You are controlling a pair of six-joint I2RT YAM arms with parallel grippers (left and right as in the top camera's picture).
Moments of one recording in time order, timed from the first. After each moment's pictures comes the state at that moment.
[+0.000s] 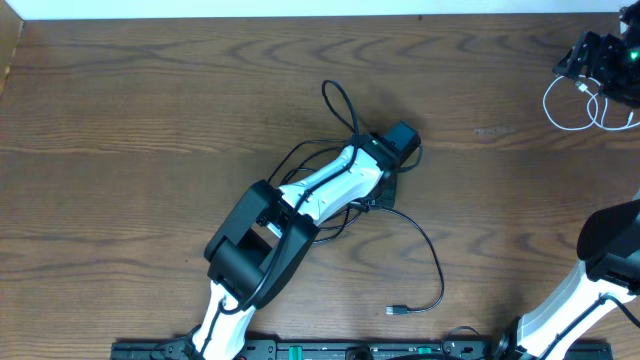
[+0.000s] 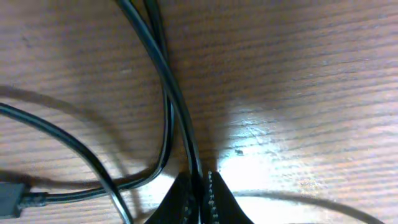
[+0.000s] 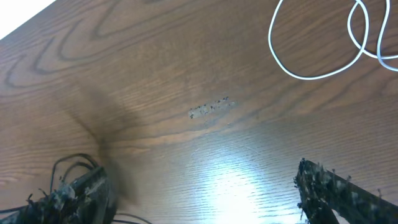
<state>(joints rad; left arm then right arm) -0.76 2.10 1.49 -0.84 -0.03 -0.58 -0.37 2.03 2.22 -1.40 -0.34 0.06</state>
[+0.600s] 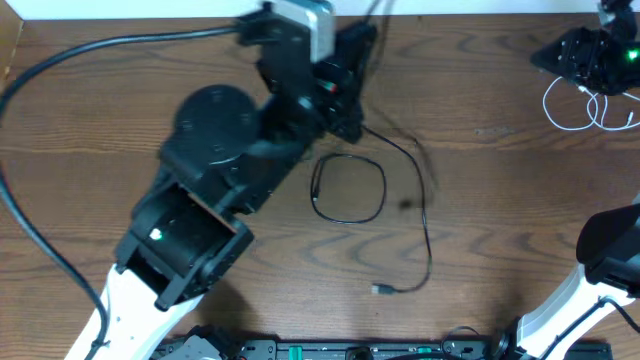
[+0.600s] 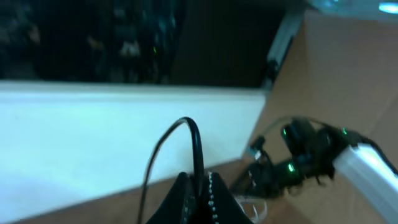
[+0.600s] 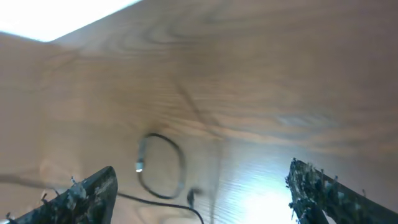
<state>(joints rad) -0.69 1.24 1.63 -0.33 -0.04 -0.29 -0.35 2.01 2.22 -1.43 -0.75 -0.14</state>
